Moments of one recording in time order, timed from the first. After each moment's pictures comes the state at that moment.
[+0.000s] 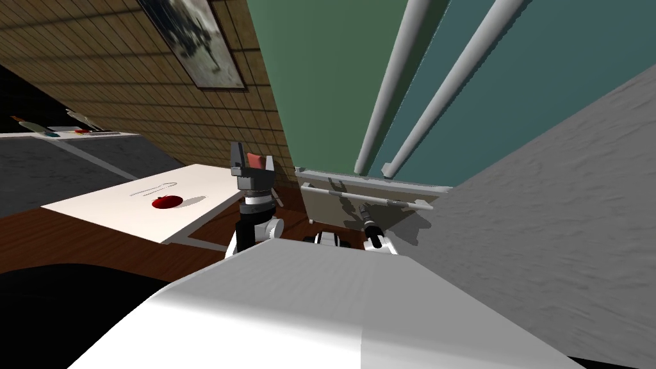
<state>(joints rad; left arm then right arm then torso) 0.46 -0.04 0.00 -2.42 -0.05 -0.51 0.11 0.37 -0.18 0.18 -1.84 0.53 0.26 -0.06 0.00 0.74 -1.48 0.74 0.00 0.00</state>
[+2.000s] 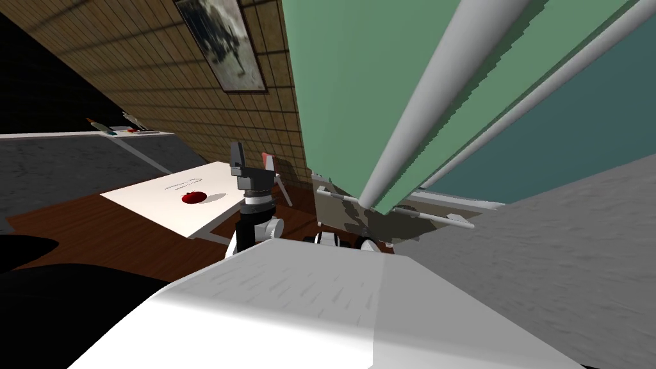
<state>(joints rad) 0.46 -0.04 0.00 -2.42 -0.05 -0.51 0.11 0.26 -0.19 0.34 -1.41 0.98 0.81 -0.08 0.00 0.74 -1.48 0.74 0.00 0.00</state>
